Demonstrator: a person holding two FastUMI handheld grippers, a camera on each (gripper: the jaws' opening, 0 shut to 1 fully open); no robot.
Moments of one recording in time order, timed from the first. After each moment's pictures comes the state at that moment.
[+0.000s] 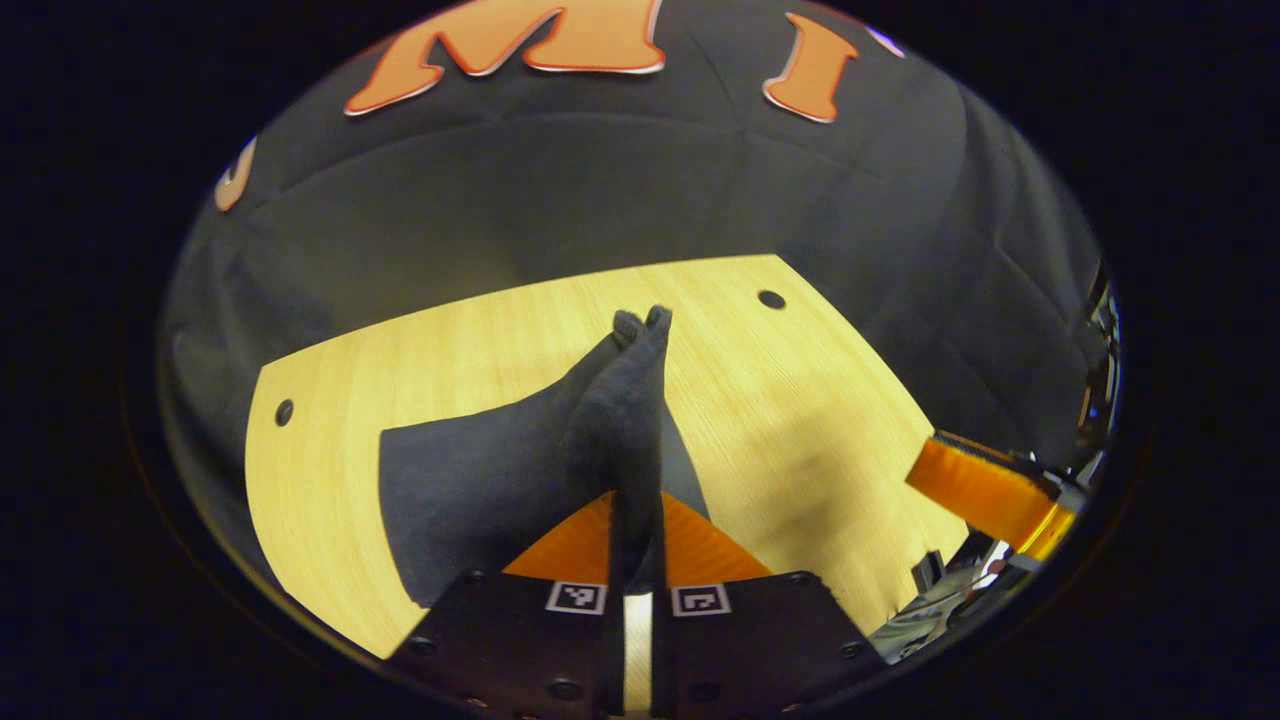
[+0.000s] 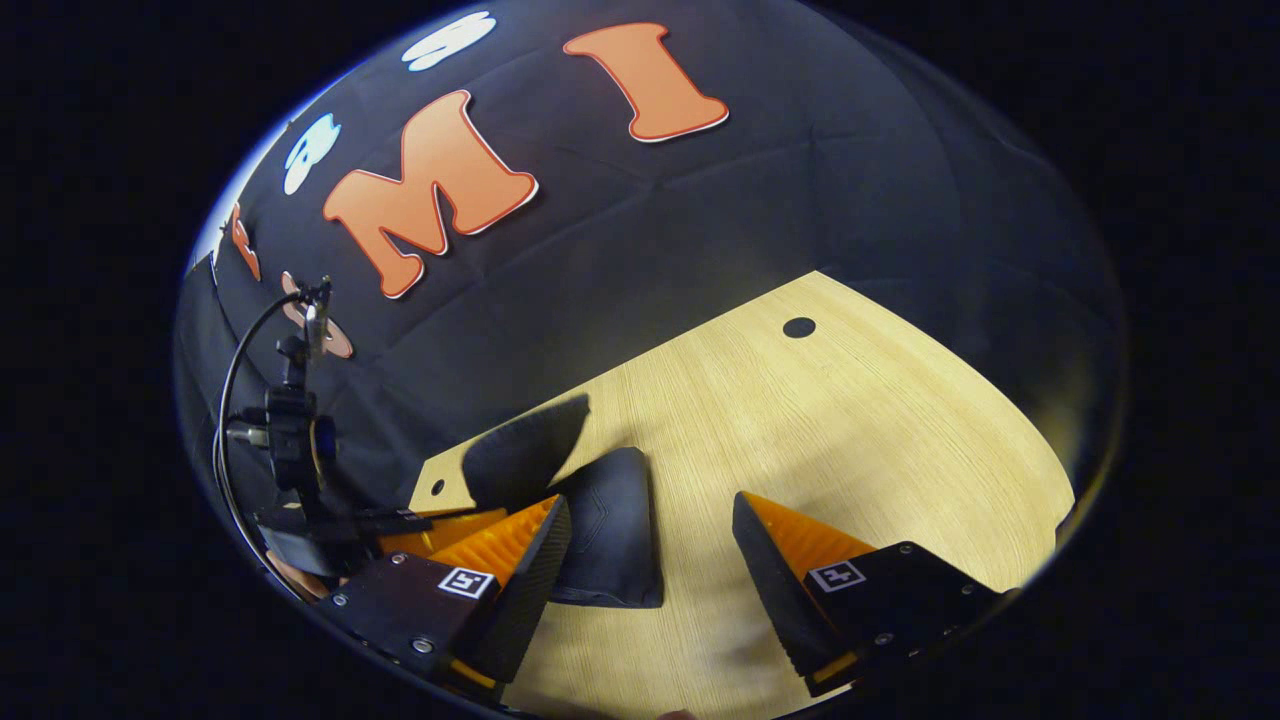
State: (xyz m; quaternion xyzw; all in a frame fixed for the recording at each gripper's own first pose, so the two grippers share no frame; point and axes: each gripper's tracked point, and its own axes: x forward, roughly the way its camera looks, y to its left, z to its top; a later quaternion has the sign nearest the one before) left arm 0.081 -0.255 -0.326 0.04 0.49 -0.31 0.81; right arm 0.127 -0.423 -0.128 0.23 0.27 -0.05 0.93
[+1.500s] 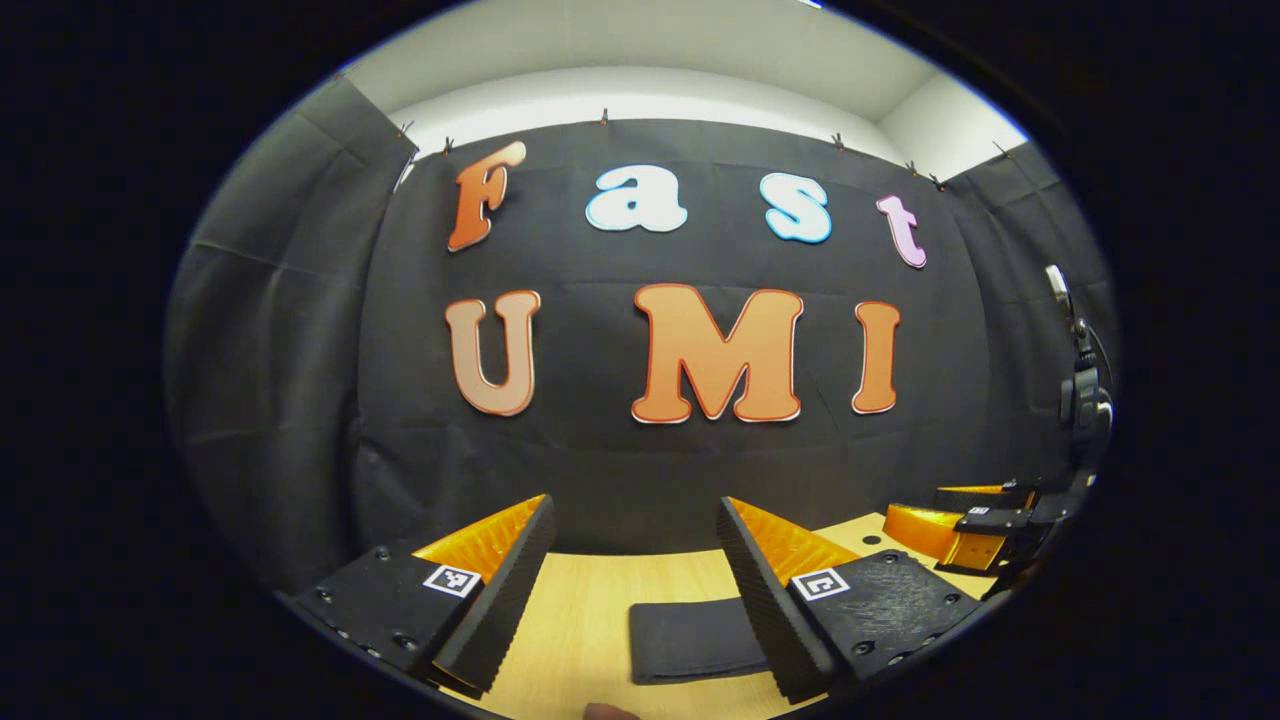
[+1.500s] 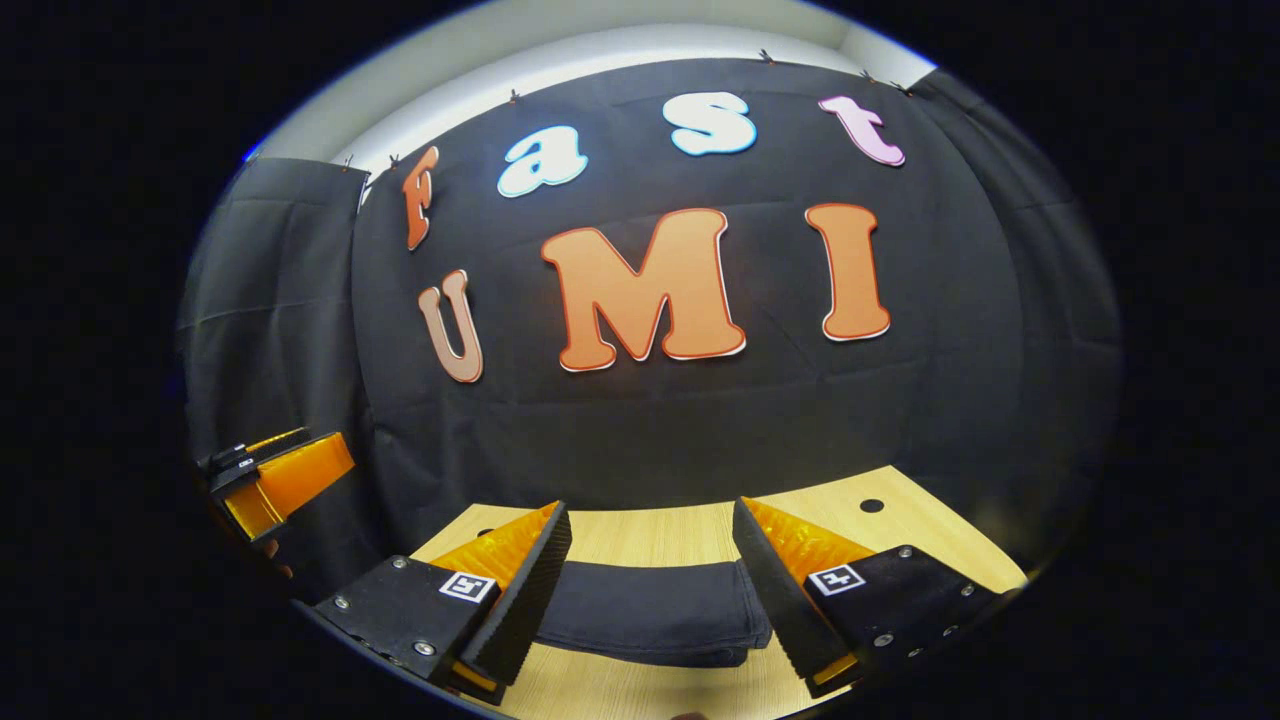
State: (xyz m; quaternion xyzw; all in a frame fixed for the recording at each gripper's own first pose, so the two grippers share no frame) left arm 0.008 0.042 -0.033 0.02 0.01 -0.07 1.00; right arm 0.096 -0.250 0.031 0.04 0.03 0.01 1.00
